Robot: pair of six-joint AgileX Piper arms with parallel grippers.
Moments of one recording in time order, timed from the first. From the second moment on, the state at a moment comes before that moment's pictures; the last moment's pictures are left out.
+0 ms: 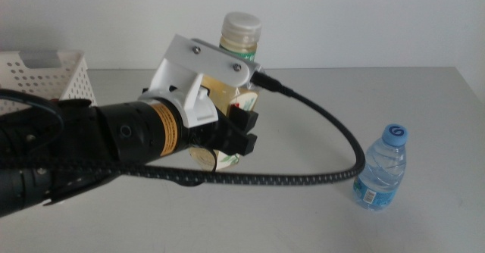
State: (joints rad) left arm -0.73 1.33 -0.84 0.74 0.11 -0.79; right arm 0.05 -0.01 0.02 -0.10 0.38 0.08
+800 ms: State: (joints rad) left arm -0.22 1.32 -1.35 -0.28 0.88 0.36; right arm 0.05 -0.01 0.02 -0.10 0.38 0.08
